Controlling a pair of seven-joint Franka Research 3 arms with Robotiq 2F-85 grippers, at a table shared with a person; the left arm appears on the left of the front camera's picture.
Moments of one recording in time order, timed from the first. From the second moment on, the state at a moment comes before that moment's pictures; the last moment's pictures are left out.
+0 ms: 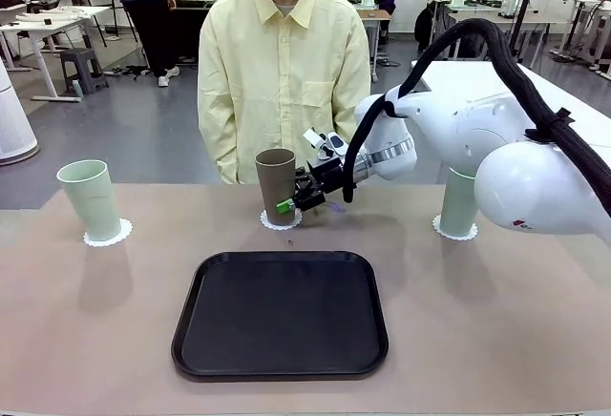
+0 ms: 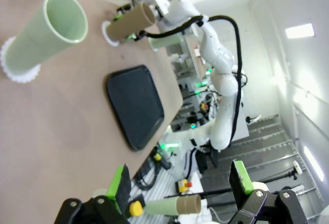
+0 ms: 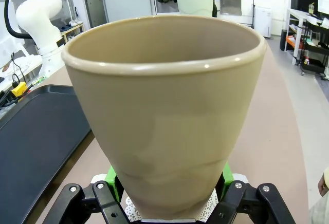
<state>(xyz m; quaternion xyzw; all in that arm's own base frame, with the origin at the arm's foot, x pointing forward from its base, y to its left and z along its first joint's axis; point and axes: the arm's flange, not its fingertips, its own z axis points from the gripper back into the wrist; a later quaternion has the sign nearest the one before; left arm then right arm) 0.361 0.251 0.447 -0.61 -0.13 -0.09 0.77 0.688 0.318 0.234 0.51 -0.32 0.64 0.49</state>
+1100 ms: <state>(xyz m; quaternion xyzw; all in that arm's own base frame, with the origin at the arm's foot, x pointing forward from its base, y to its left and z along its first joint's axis) 0.361 0.251 0.447 -0.61 -0.13 -0.09 0.77 0.692 0.315 0.237 0.46 -0.26 0.67 0.52</state>
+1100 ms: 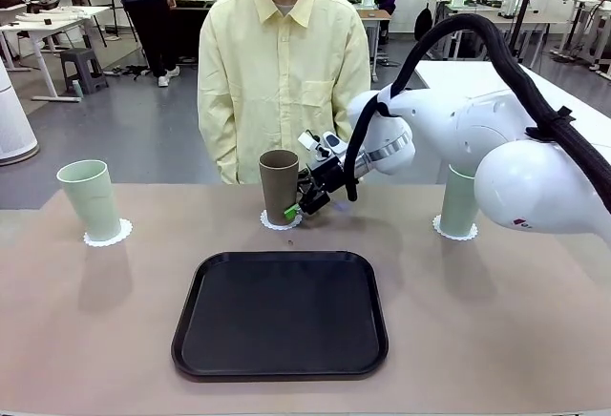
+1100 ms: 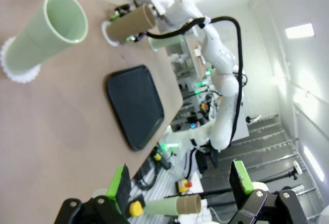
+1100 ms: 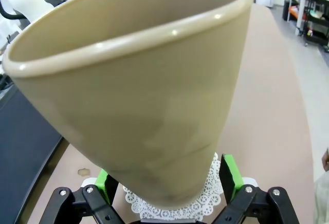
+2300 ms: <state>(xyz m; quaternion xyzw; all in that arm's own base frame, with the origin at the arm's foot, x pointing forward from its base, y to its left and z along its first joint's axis) 0.361 0.251 0.447 -0.61 -0.13 -0.09 0.77 0.671 0.248 0.330 0.27 -0.23 0.63 0.69</state>
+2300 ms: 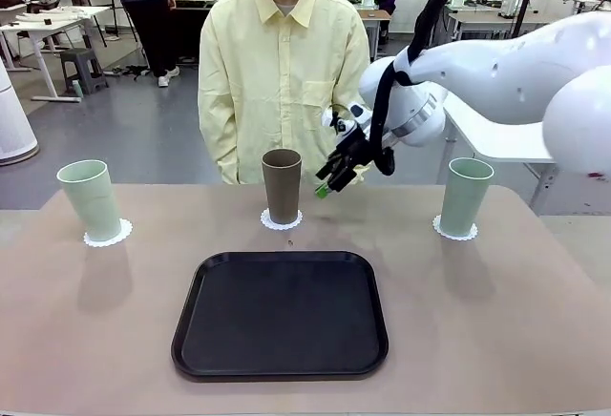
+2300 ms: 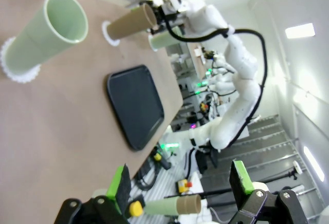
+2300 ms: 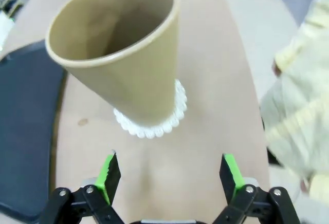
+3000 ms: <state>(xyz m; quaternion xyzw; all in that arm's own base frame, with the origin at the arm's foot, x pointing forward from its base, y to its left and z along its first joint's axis) 0.361 0.251 0.447 -0.61 -0.13 -0.09 0.77 0.555 0.234 0.476 0.06 -0.10 0.42 0.90</state>
